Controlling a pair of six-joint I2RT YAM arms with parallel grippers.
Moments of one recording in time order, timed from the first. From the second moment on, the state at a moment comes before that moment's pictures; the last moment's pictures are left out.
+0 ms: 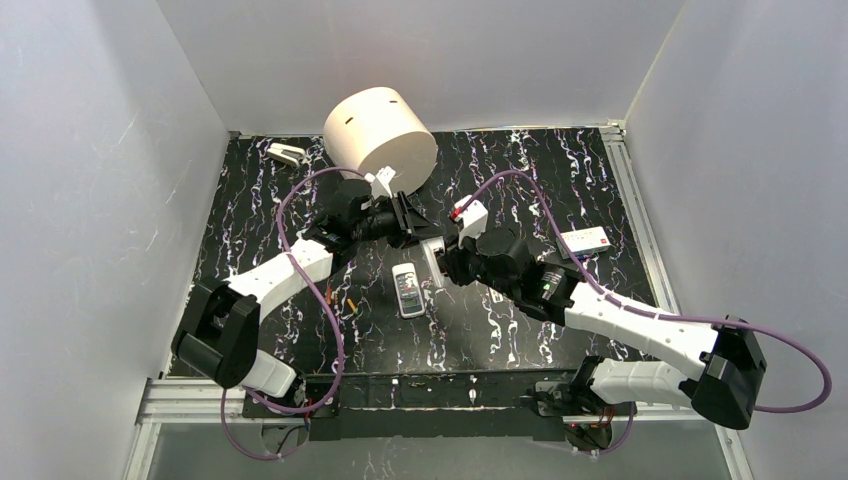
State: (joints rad) left arm -0.52 1.45 0.89 0.16 0.59 -1.04; right arm 1.01 1.13 0.84 -0.12 0.20 0.22
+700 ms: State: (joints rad) left arm -0.52 1.45 0.92 0.13 0.59 -1.01; right arm 1.01 1.01 0.88 -0.16 0.30 0.50
